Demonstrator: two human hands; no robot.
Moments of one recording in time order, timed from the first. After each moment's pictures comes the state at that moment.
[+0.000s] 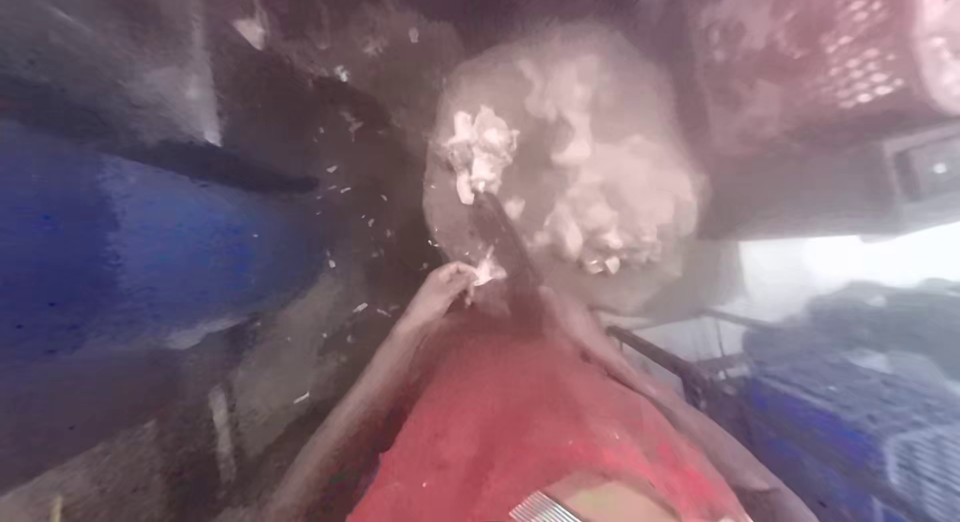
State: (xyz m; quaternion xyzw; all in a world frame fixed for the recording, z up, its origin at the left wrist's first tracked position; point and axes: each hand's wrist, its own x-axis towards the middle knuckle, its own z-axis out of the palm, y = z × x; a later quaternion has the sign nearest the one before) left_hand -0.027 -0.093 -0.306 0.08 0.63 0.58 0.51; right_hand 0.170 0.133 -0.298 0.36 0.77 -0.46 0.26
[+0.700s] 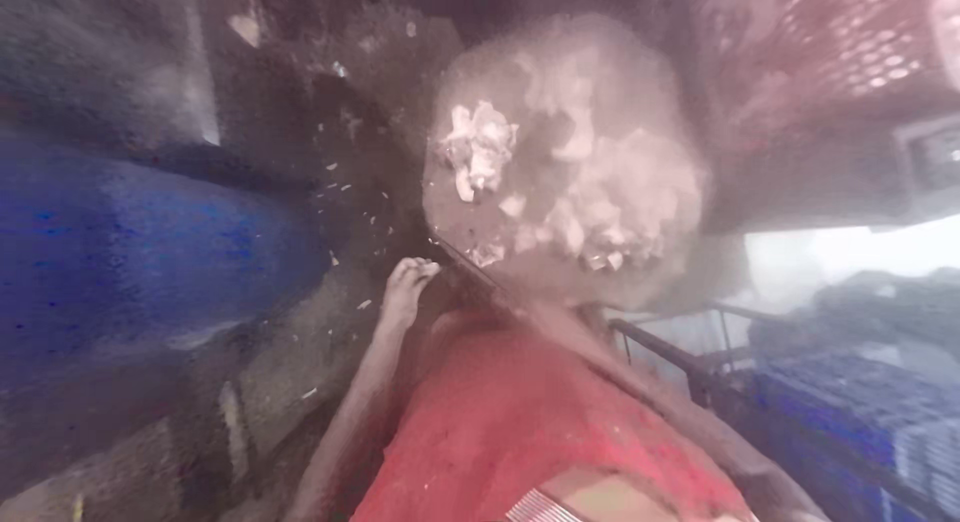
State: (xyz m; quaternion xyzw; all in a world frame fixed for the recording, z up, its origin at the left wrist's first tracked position) left_hand -0.041 -0.146 -0.358 -0.05 0.64 0.69 0.33; right_hand 0.162 0.109 -0.300 0.20 0.81 -0.42 0.34
